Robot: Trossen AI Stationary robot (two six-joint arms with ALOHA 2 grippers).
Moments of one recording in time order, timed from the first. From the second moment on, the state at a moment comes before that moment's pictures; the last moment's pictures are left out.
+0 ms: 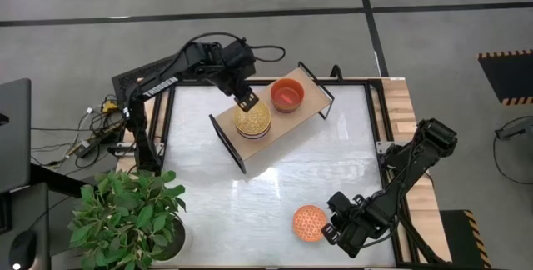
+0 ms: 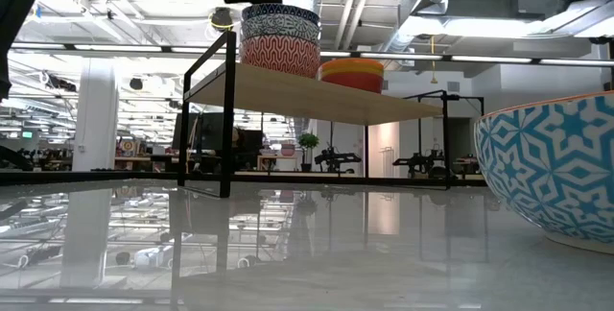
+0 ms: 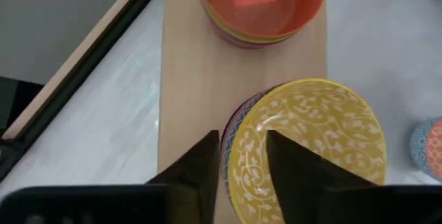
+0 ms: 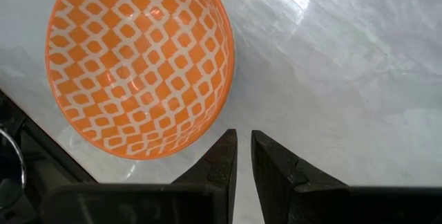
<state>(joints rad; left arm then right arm) 0.36 1.83 2.23 -1.43 -0.03 -0.30 0.85 1.65 1.14 -0.86 0.26 1.75</state>
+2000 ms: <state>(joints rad) 0.03 1.83 2.32 -1.16 0.15 -0.20 0.80 1.60 1.14 -0.83 0.31 1.63</state>
